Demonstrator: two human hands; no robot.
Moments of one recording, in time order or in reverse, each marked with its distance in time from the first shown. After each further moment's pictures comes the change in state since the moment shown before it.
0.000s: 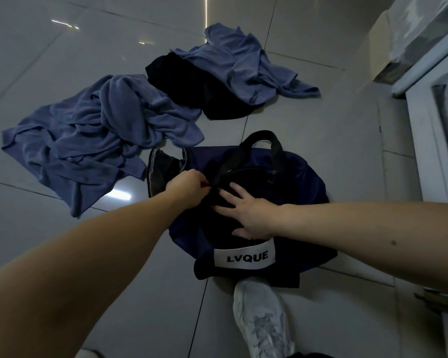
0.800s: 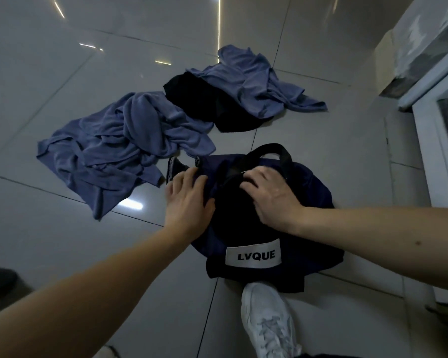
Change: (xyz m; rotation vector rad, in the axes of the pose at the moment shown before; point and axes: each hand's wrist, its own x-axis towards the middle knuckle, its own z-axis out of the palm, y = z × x) left_hand -0.075 0.000 0.012 0.172 0.542 0.039; right_hand -0.021 0.014 -0.015 -0.154 0.692 0.081
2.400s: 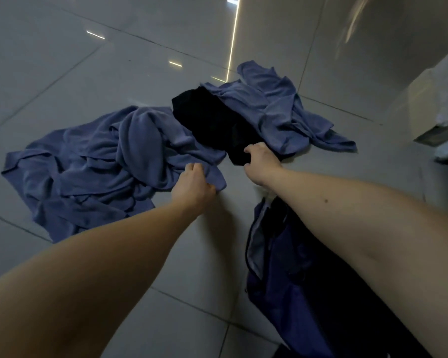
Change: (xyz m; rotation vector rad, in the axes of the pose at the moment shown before) left_hand 0.191 -0.040 0.038 -0.270 -0.205 -0.311; right_hand 0.247 0.104 0.059 0.321 -0.282 0.560
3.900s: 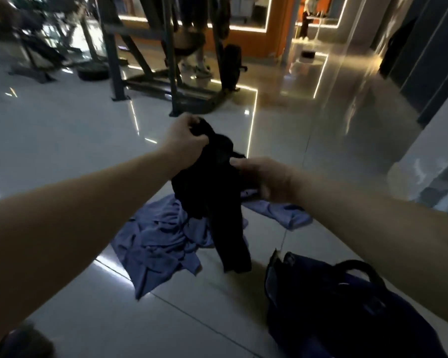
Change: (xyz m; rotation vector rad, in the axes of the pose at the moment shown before) left_hand -0.114 0.070 -0.329 -0.473 0.508 0.284; right_hand -0.214 -0.147 -0.229 1.039 -0.484 -0.270
